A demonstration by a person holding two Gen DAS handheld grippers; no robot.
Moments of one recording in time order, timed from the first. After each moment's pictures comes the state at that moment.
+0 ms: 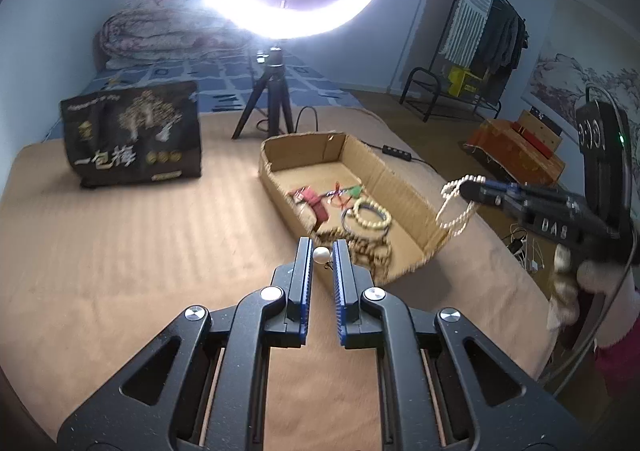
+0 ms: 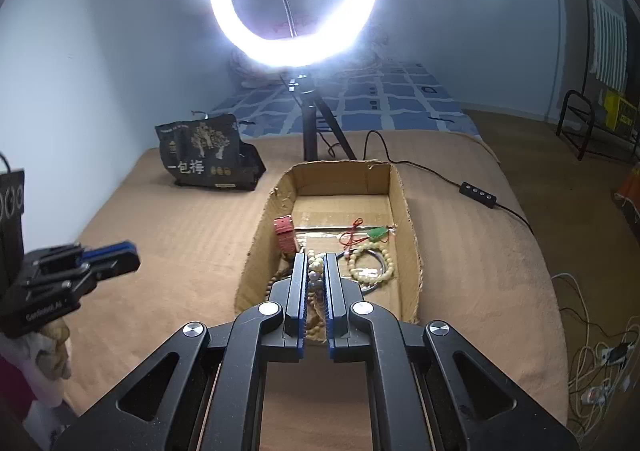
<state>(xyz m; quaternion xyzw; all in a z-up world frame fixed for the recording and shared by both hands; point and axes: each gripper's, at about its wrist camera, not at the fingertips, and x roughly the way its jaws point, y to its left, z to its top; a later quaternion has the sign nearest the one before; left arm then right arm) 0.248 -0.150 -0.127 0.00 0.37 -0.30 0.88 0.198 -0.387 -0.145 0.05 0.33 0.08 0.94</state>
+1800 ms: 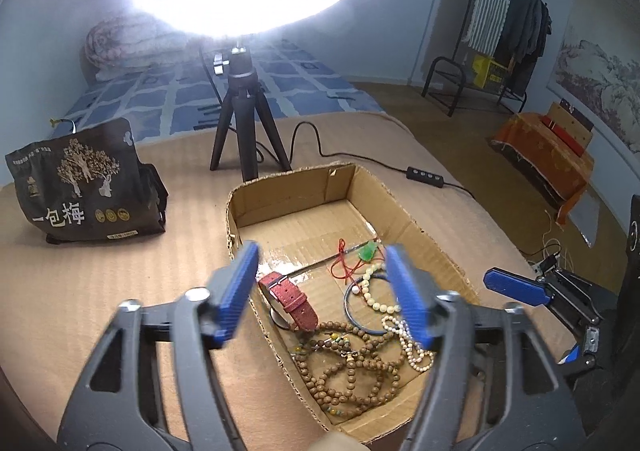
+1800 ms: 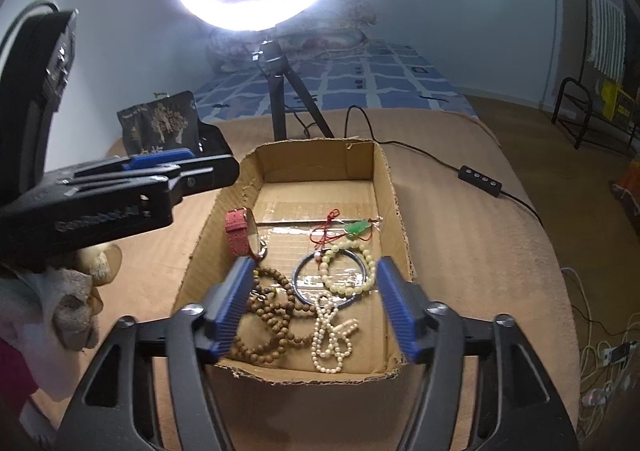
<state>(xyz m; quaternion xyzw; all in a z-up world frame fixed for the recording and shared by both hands) 0.341 -0.252 -0.146 0.02 0.37 -0.25 0.89 0.244 -0.402 -0.190 0.04 0.36 0.06 0.93</state>
